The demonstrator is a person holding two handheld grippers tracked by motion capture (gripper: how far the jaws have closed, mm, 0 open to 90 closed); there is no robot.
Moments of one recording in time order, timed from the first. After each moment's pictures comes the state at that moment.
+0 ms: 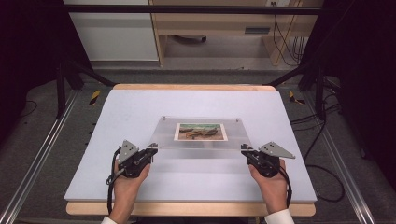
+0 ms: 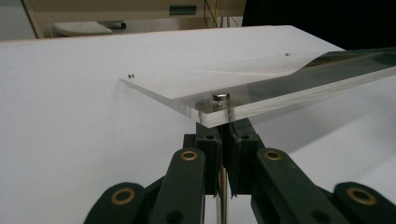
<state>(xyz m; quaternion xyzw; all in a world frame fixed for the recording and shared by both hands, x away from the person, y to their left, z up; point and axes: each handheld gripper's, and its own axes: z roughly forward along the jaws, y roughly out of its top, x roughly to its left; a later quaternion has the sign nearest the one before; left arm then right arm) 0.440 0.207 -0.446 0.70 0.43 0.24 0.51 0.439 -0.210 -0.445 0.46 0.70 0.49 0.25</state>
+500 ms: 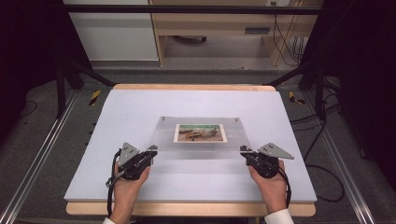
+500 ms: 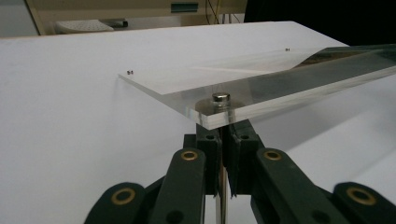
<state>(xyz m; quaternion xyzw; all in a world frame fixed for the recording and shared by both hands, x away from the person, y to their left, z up) 0.436 0.207 -0.449 0.70 0.43 0.24 0.51 0.439 -0.210 -0.450 0.45 0.70 0.49 0.24</state>
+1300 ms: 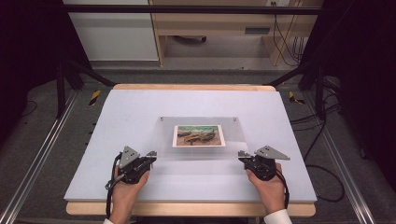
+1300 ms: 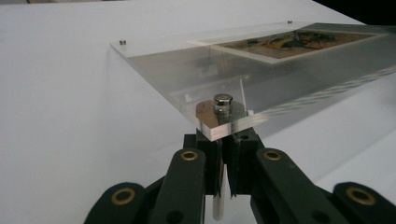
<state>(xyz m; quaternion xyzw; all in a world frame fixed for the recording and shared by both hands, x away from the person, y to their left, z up) 0.431 0.210 -0.460 0.72 0.45 0.22 0.48 0.438 -0.206 -0.463 0.47 0.72 0.47 0.21</state>
